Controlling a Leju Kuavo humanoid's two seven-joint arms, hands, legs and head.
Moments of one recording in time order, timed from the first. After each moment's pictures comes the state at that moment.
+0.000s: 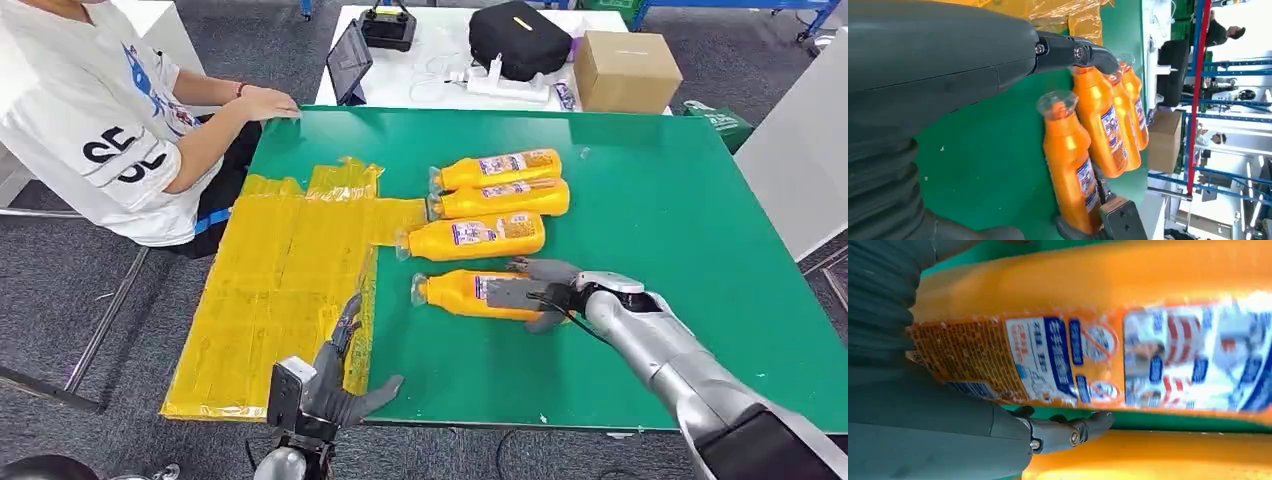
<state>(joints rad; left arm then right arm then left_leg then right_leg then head) 0.00 -0.27 -0.28 -1.18 -0.15 0.04 -0.53 -0.71 -0.32 0.81 -0.76 0.55 0.33 -0.16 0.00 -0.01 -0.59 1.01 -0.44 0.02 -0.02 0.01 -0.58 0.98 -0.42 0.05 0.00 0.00</state>
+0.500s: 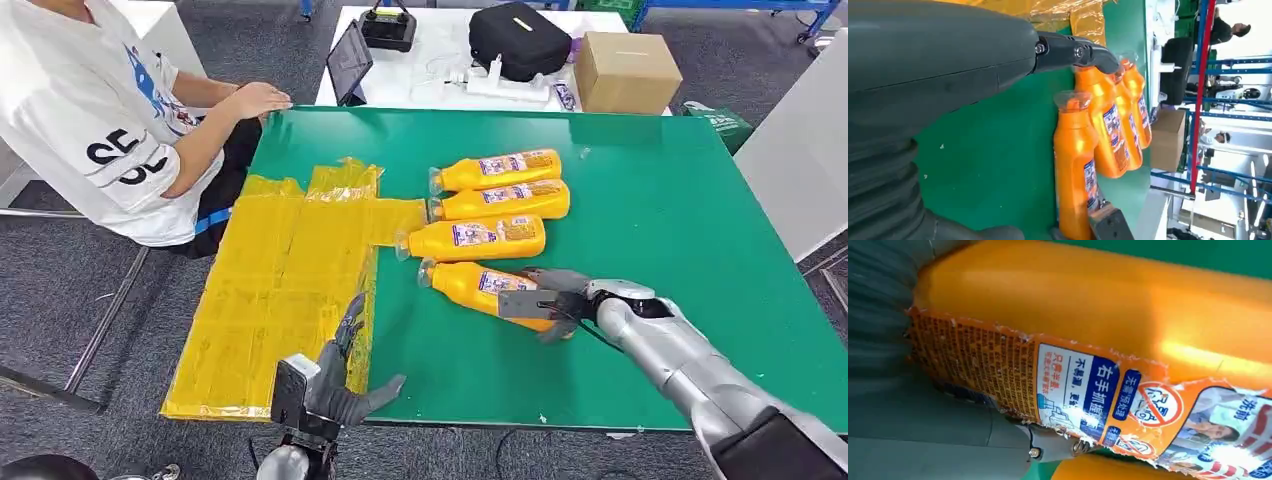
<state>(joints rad) -0.01 -0.27 -0.29 -1.16 -0.14 0.05 -0.52 -0.71 -0.37 0.92 -0.76 0.52 0.31 -0.10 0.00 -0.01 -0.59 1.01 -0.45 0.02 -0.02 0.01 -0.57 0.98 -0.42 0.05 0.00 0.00</state>
